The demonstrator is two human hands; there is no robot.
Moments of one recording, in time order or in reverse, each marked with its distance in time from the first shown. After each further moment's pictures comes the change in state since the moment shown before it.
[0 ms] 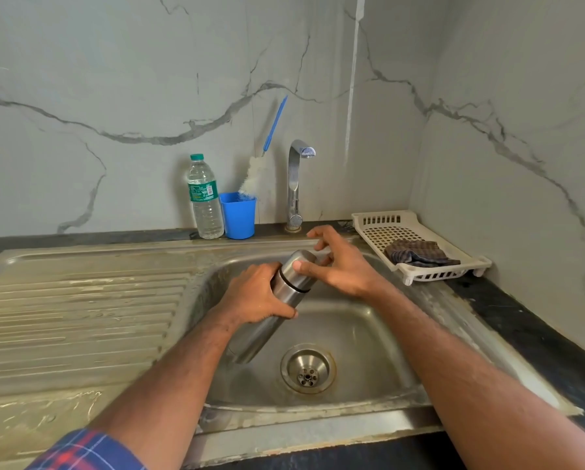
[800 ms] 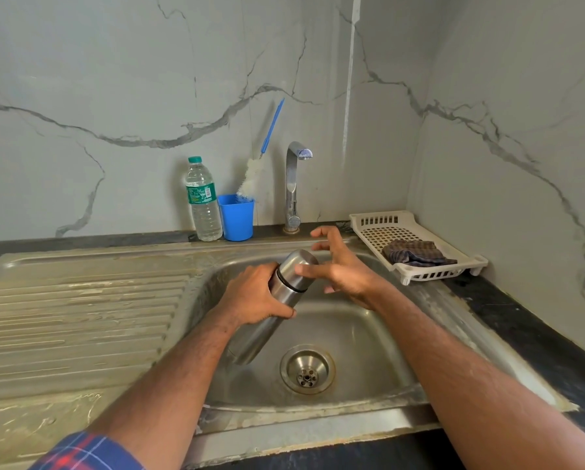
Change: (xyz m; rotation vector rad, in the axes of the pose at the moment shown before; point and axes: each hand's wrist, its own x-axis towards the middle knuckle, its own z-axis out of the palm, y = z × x) left_hand -0.002 0.002 -0.001 -0.013 0.005 -0.012; right_hand -0.003 0.004 0.001 0.259 -0.061 0.132
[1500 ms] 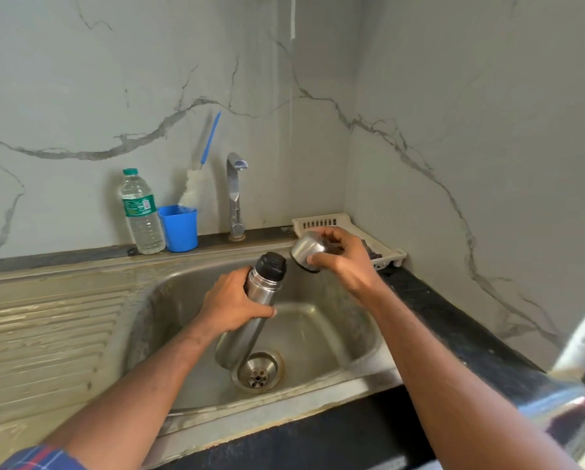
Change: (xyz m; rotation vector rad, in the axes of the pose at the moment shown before) left_hand 0.002 0.047 0.028 -0.148 0.038 0.029; right_hand -0.070 -0.002 -0.068 0.018 0.472 -0.060
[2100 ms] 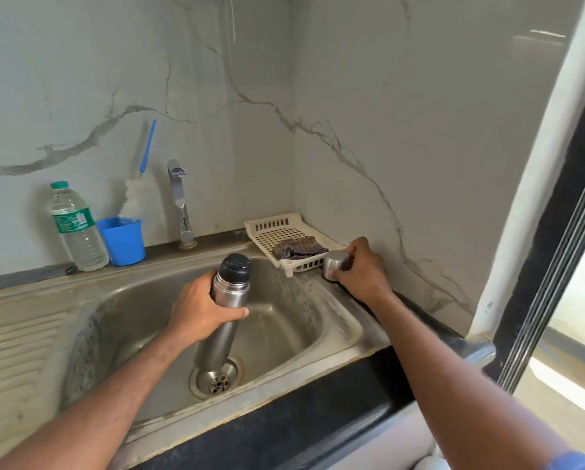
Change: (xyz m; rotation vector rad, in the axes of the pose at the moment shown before) left_hand -0.007 0.031 0.019 -0.072 0.054 0.076; right_hand -0.029 0.042 -0.102 -0.534 0.297 0.231
